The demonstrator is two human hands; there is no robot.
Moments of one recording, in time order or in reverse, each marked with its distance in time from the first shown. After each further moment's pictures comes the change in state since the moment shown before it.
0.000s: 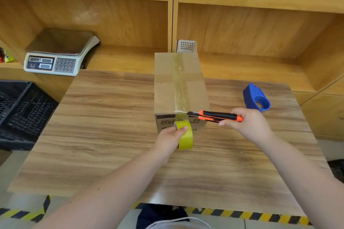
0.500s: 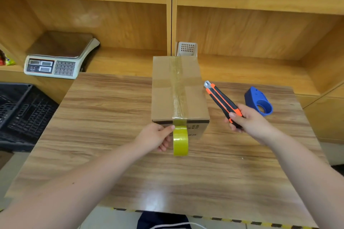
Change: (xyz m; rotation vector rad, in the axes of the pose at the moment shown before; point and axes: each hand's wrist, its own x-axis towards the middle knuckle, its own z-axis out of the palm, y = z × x) left_hand 0.007 0.036 -0.043 0.455 -0.030 0.056; right_hand 0.030 0.020 -0.002 0.647 -0.283 0.118
